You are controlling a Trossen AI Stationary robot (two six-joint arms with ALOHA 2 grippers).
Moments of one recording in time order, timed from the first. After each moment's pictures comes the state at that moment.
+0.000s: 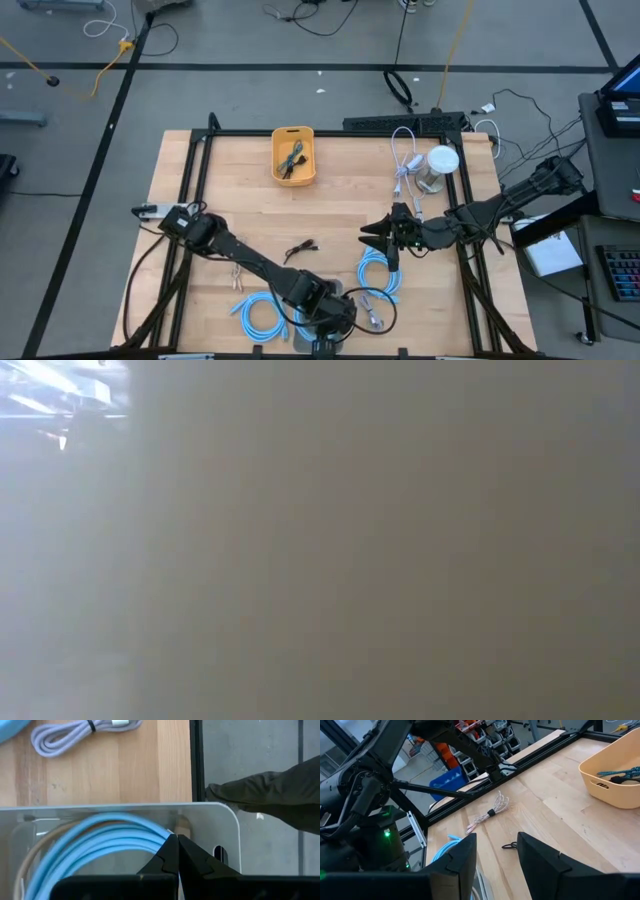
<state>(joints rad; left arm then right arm) -0.48 2.30 2.06 -0.80 0.18 -0.54 0.44 1.12 0.79 0.04 0.50 0.69</state>
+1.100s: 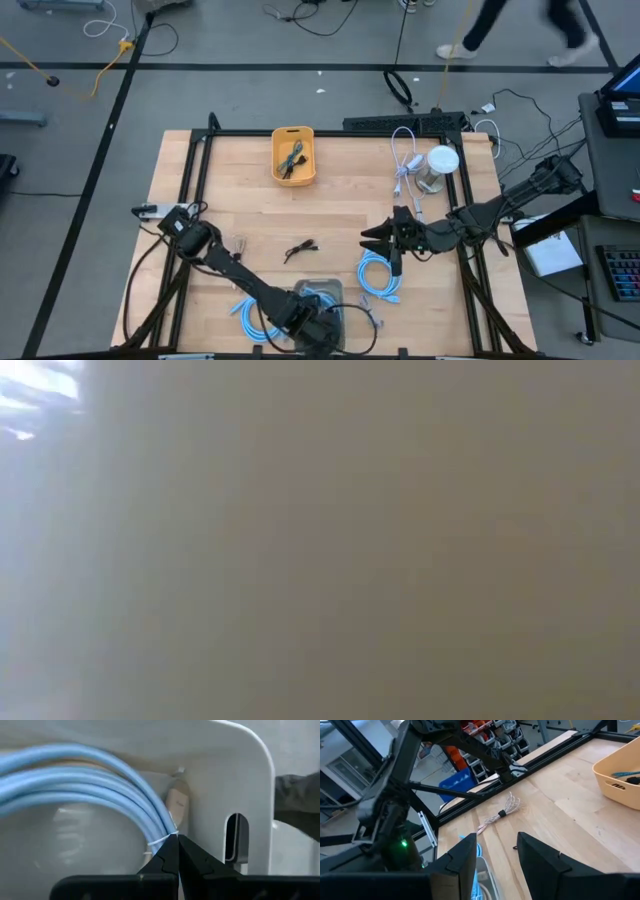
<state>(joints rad) -0.59 2.29 1.90 -0.68 0.03 -0.70 0.47 1.12 0.79 0.07 0.50 0.68</state>
